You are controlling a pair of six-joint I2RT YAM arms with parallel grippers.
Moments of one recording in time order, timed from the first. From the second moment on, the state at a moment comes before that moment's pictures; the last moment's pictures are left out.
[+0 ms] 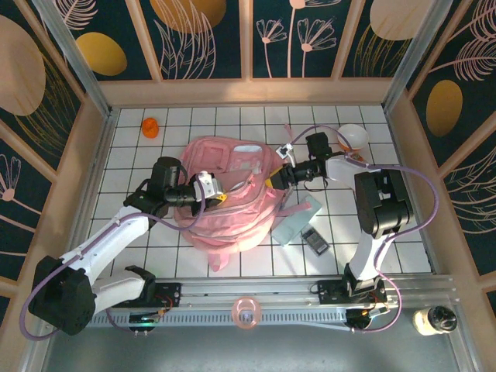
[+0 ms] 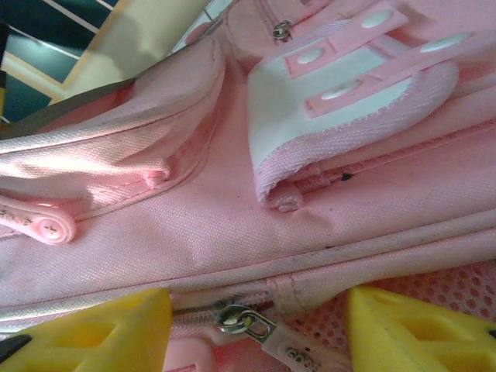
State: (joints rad) left arm -0.44 1.14 0.72 -0.20 0.72 0.66; right arm 0.28 1.82 1.08 -0.33 -1.12 -0.29
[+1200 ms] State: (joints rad) left arm -0.44 1.15 0.71 -0.17 0.57 0.71; right arm 0.37 1.67 1.13 -0.49 -0.84 -0.20
